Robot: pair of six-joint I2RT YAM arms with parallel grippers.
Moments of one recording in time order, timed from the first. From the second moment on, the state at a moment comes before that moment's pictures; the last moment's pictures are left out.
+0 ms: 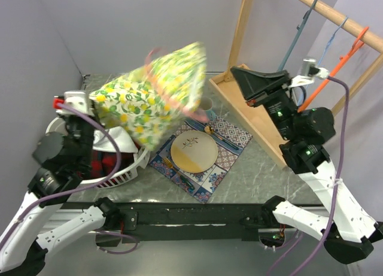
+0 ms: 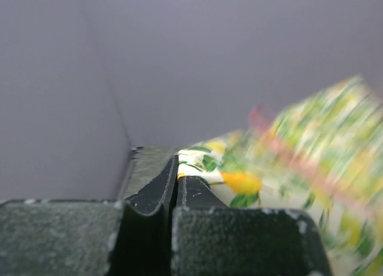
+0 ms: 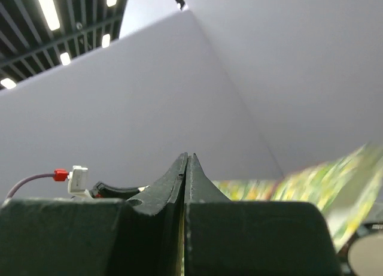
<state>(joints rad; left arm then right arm) -0.71 0.66 1.16 -0.21 -0.74 0.27 0.60 0.92 1.26 0.24 -0.08 0.70</state>
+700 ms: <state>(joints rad) -0.70 0.63 1.19 -0.21 -0.83 0.29 0.66 1.22 1.34 -0.06 -0.16 0.39</state>
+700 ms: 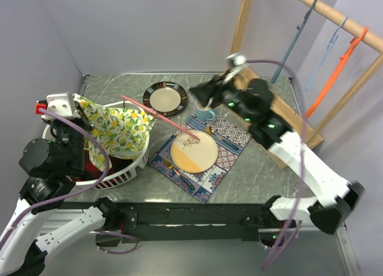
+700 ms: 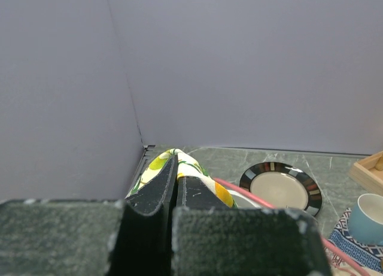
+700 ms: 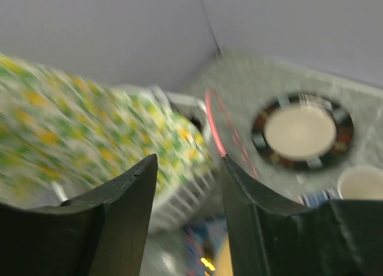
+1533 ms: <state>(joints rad) -0.70 0.62 1.09 -0.18 -0.83 0.30 0.76 1.81 1.30 -0.04 -0.16 -0.20</state>
